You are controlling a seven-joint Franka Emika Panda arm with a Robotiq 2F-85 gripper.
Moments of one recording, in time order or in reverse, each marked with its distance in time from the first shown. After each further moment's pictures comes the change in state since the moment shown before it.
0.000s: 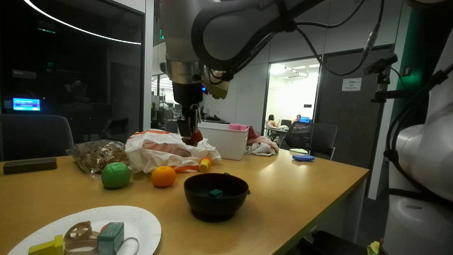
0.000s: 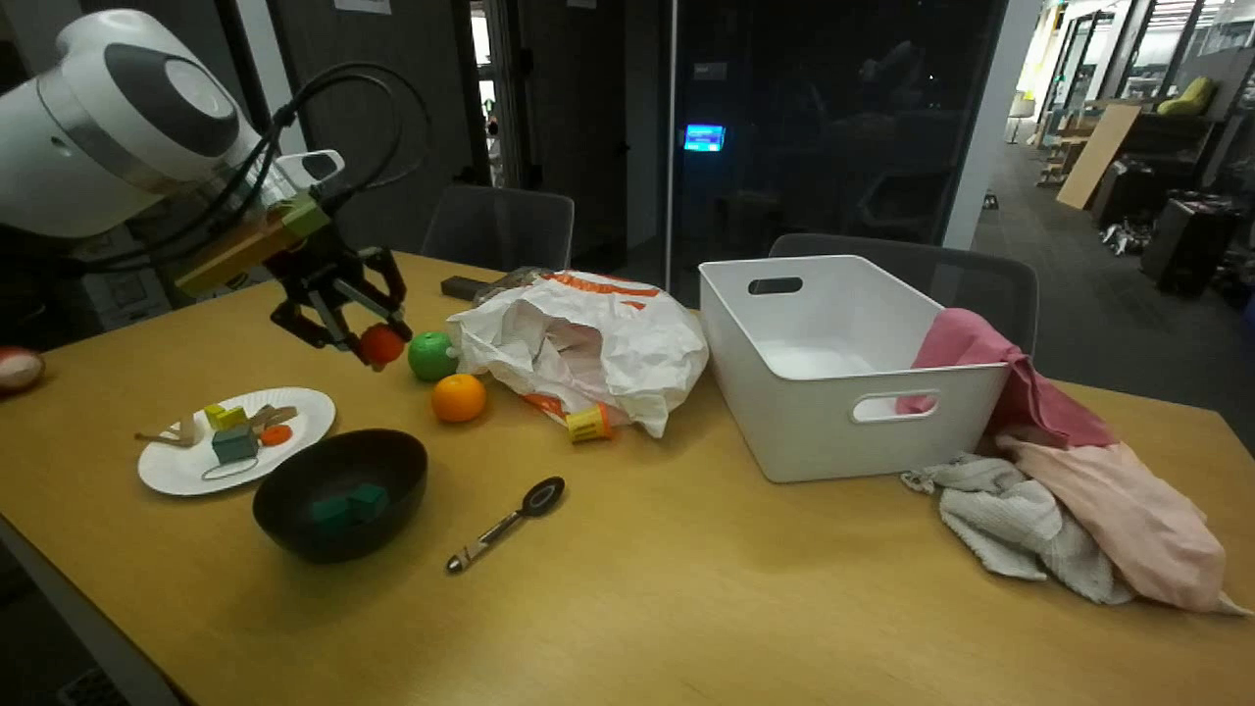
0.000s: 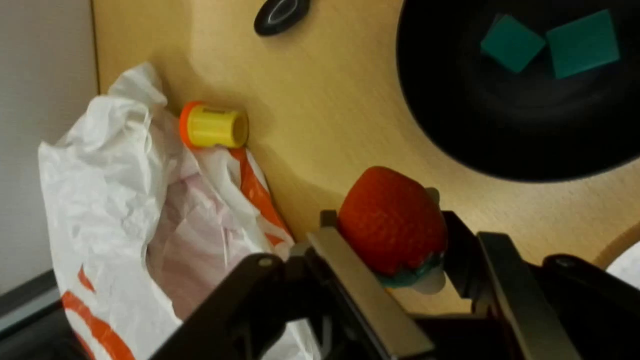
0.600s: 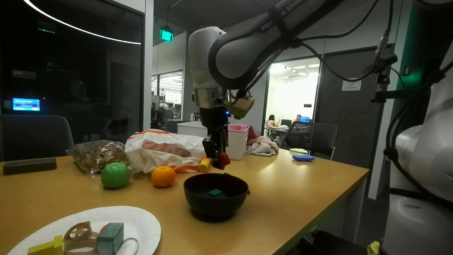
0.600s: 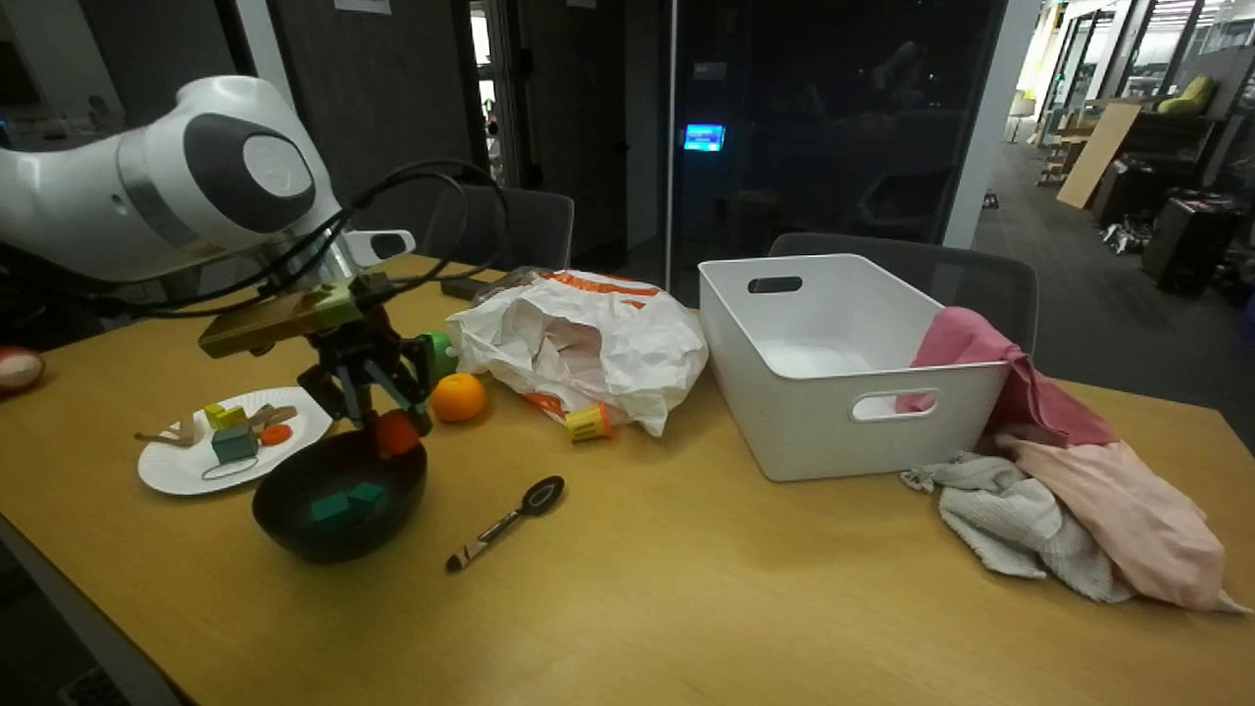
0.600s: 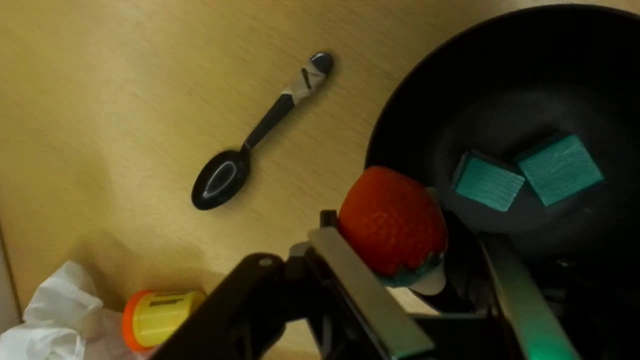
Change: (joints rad) arm -0.067 -0.029 -0.073 -0.146 0.192 -0.013 0.011
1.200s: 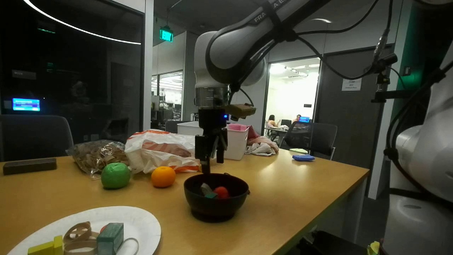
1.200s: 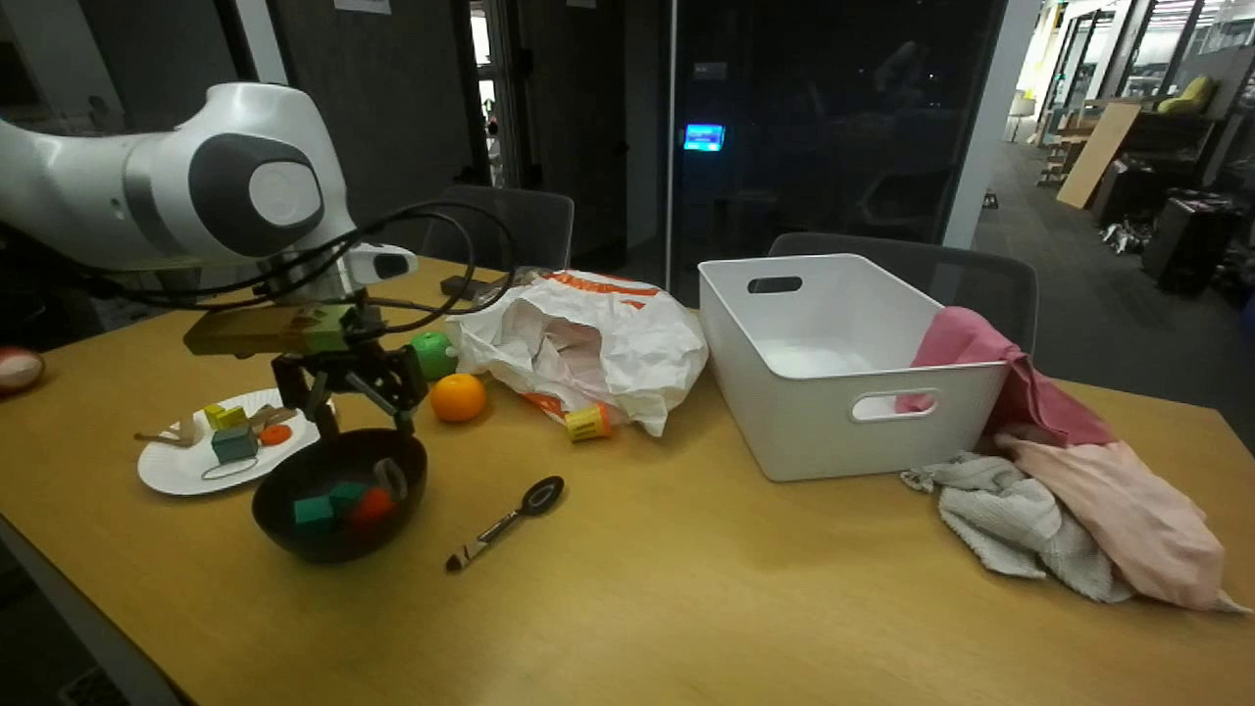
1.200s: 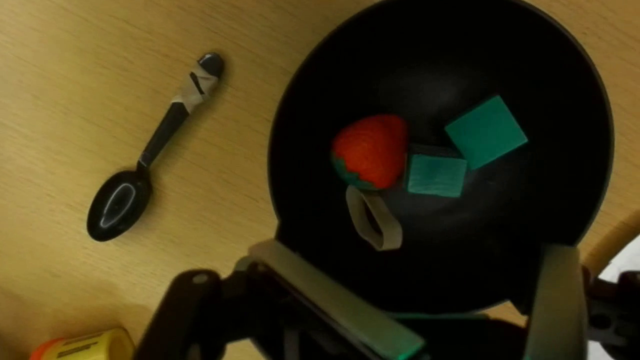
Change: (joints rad) arm 0.005 0.000 -0.014 -0.020 0.231 0.047 -0.049
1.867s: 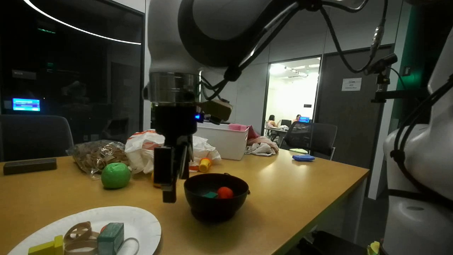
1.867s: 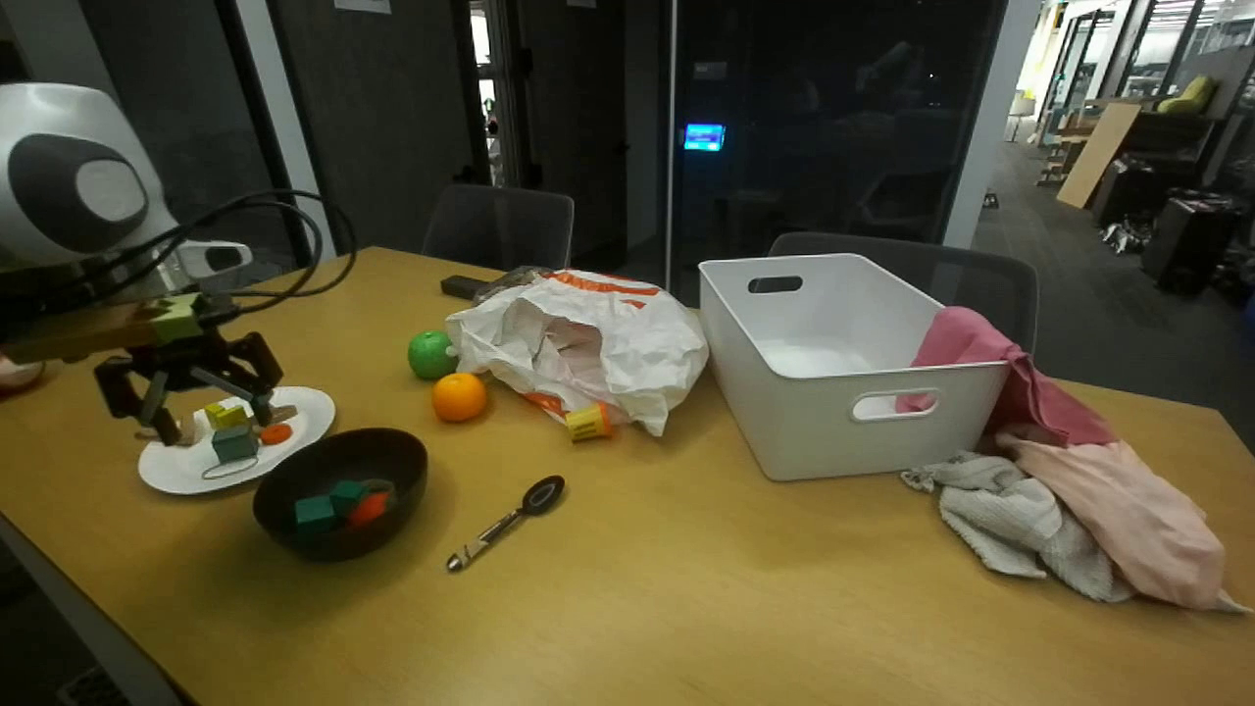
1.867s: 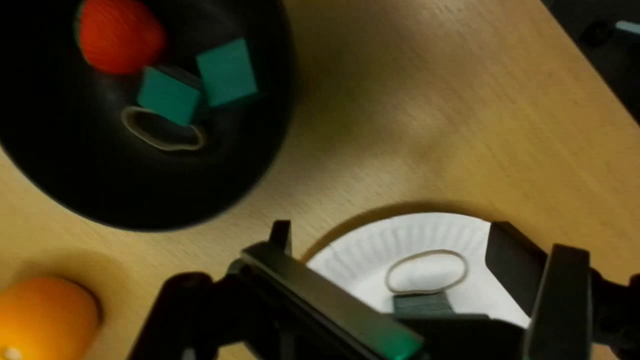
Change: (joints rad) arm 0.178 0.033 0.190 0.042 0.033 0.015 -0.011
